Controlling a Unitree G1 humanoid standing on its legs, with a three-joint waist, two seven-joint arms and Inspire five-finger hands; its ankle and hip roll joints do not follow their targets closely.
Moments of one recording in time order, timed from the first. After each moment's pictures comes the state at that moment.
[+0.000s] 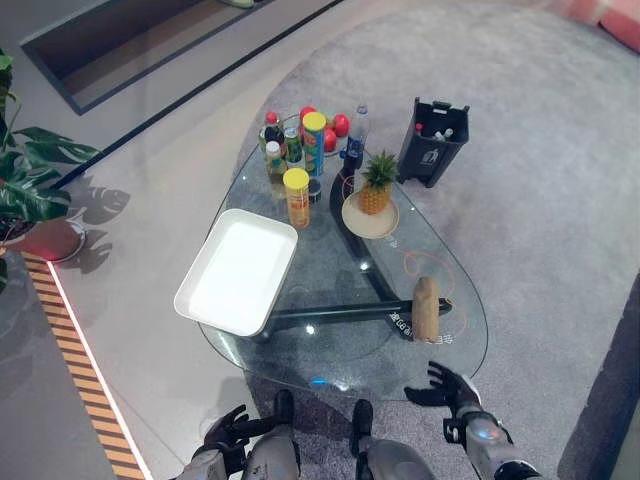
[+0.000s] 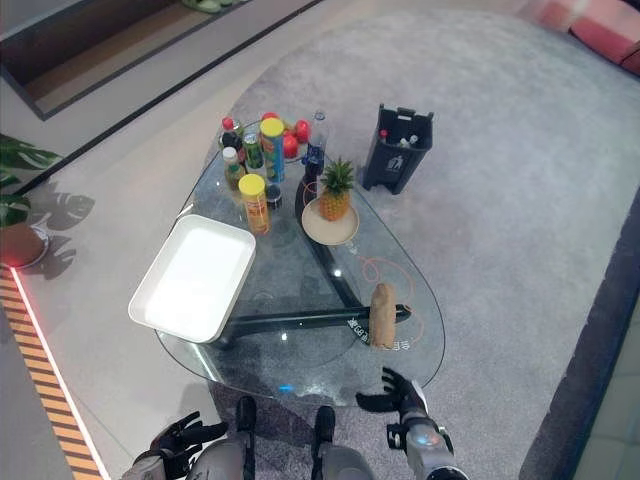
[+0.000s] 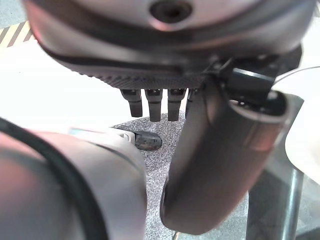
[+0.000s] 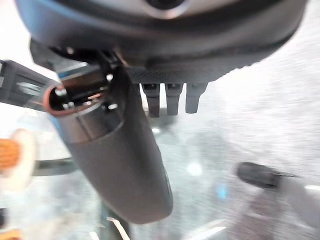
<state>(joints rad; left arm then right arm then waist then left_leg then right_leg) -0.09 0.25 -0.19 1.16 -0.56 -0.05 0.03 -0.20 -0.32 0.25 0.96 0.41 -0.18 -0.13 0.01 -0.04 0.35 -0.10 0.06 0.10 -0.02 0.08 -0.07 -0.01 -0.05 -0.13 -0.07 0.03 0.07</state>
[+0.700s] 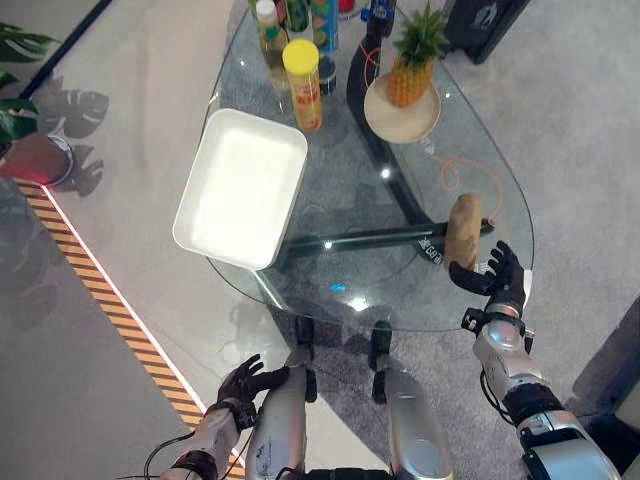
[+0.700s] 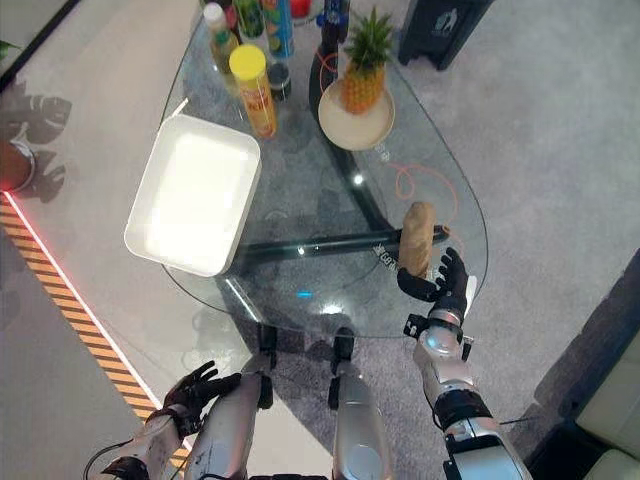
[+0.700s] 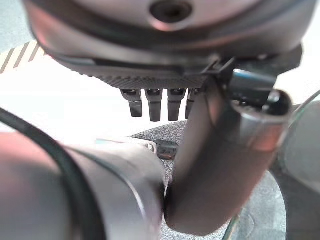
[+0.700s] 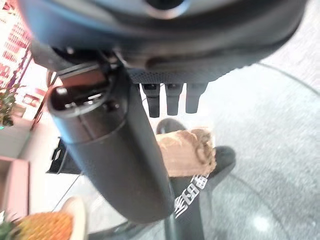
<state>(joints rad) -0.16 0.26 -0.26 0.99 -0.67 -0.05 0.03 -0.41 -0.41 0.13 0.67 0.47 -0.13 -0.53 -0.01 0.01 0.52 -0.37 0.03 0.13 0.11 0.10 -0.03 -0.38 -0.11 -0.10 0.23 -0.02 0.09</state>
